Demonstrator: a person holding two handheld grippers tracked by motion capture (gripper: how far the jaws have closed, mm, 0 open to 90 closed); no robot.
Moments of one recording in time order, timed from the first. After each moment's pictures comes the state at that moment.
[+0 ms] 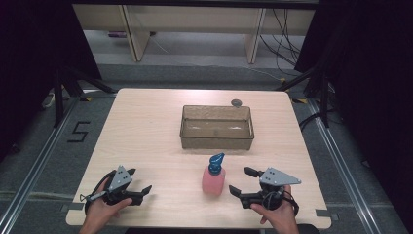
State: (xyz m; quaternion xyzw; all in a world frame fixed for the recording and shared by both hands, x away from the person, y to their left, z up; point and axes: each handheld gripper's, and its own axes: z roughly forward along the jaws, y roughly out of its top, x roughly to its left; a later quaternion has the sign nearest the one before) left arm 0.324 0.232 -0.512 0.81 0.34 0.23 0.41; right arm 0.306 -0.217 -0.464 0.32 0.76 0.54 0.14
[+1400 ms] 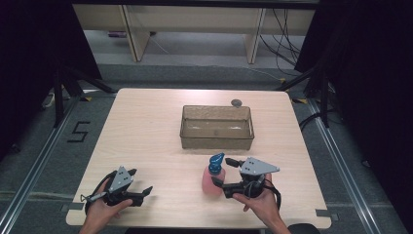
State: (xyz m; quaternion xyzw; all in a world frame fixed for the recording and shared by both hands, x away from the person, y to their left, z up) left arm 0.323 0.230 -0.512 0.81 0.33 0.23 0.42; right arm 0.334 -0.173 -0.456 0.27 0.78 0.55 0.15
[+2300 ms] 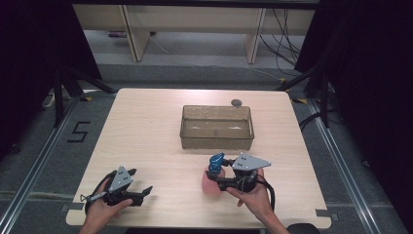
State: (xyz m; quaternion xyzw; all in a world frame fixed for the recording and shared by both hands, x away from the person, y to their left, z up) left arm 0.322 0.231 -0.512 0.81 0.33 0.23 0.42; right arm 0.349 -0.157 -0.461 0.25 0.78 0.56 0.12
